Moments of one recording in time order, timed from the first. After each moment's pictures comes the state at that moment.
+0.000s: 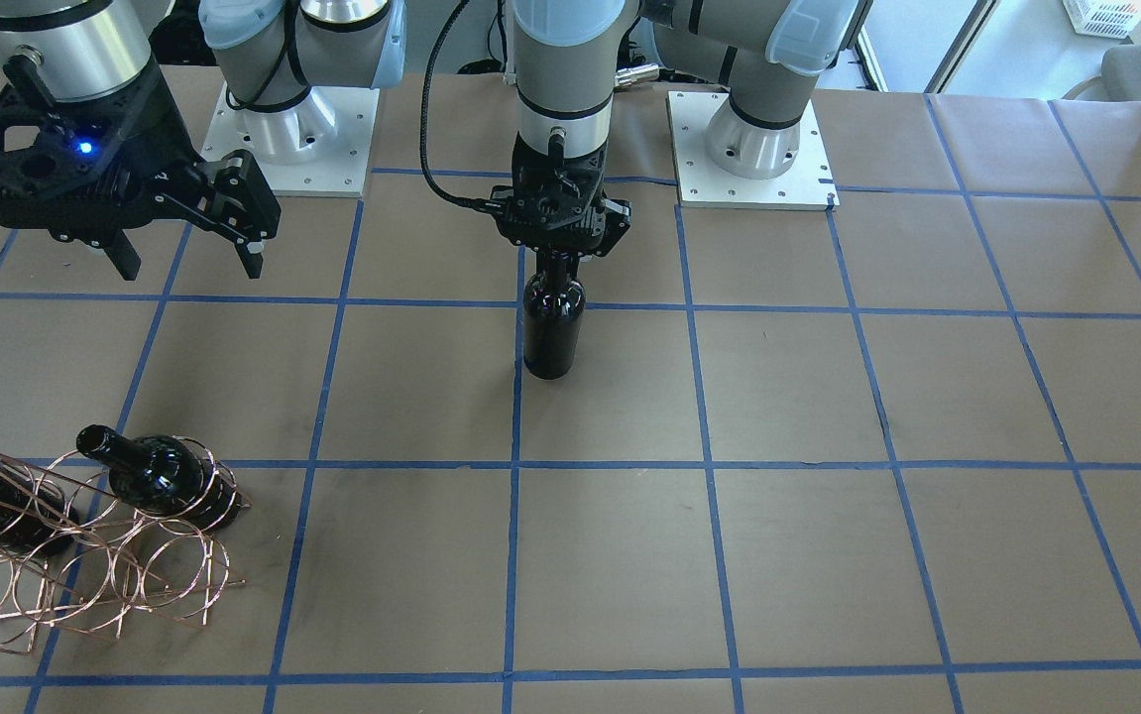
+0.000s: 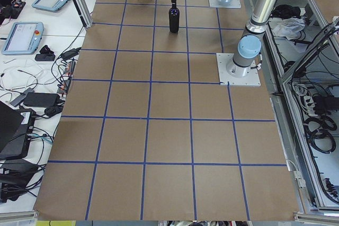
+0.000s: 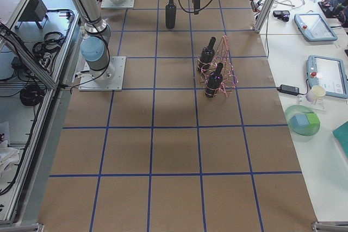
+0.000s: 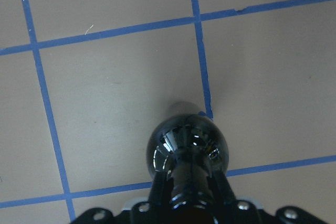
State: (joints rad) left arm -2.00 -1.66 -1.75 -1.30 1.59 -0.29; right arm 1.56 -1.55 1.49 -1.62 -1.58 -0.05
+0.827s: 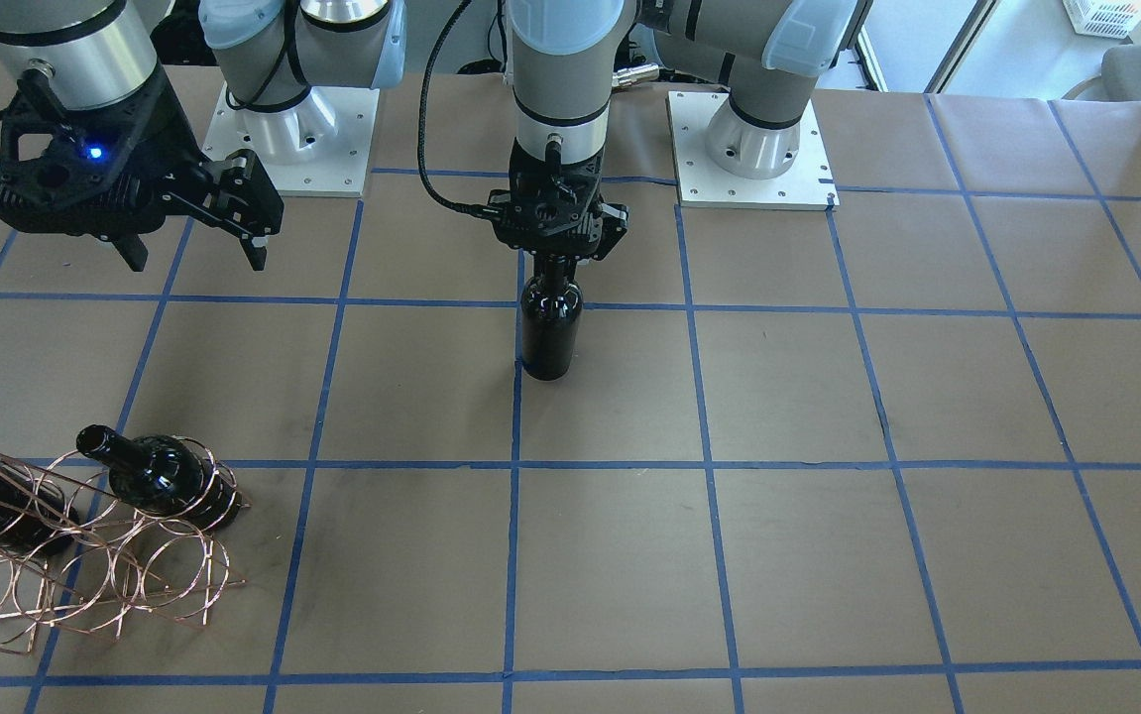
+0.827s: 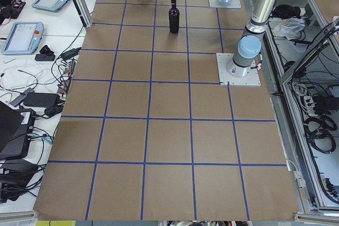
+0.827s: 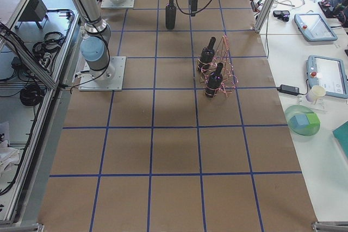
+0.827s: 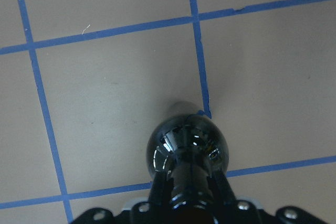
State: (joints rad) left arm -2.00 -1.67 -1.75 -1.30 1.59 -0.29; right arm 1.56 -1.55 1.50 -1.58 -1.58 -0.05
